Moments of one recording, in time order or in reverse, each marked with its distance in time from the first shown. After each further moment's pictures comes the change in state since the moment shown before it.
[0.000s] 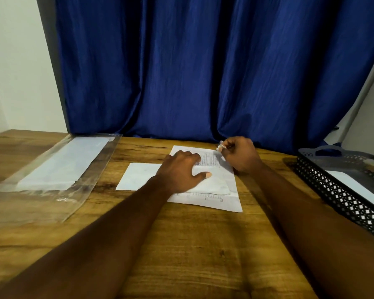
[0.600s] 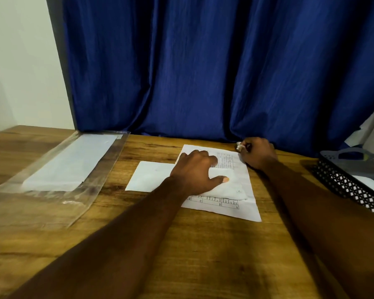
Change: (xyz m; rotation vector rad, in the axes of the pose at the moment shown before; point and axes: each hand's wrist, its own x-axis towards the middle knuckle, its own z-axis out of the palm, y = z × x) left_hand 0.012 0.004 0.004 0.050 -0.065 -0.009; right_hand 0.037 0.029 0.011 -0.281 -0.009 0.039
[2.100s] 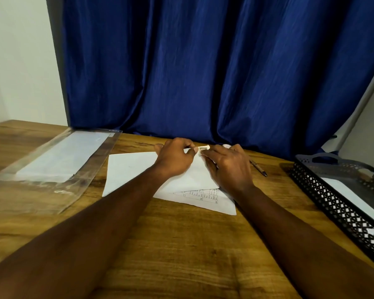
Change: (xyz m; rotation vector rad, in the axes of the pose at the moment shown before) left_hand 0.005 -0.005 -0.020 -0.535 0.361 -0.240; right_hand -0.104 -0.061 -0.021 -0.154 0.475 -0.673
